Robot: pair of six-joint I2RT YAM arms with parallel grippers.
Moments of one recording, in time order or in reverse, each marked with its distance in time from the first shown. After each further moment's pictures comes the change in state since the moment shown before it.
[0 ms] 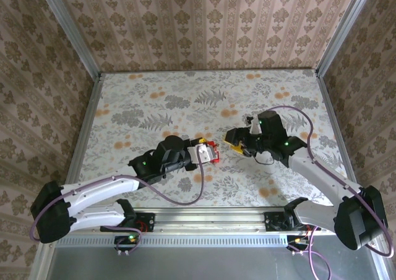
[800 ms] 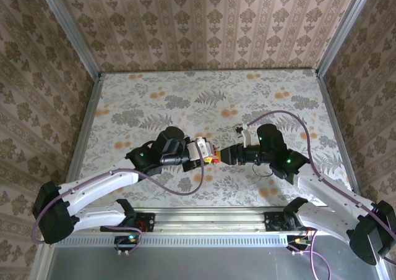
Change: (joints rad) left arm 0.064 0.028 0.117 -0.225 0.232 -0.104; right arm 0.162 -0.164 -0.121 0.180 -0.025 -0.379
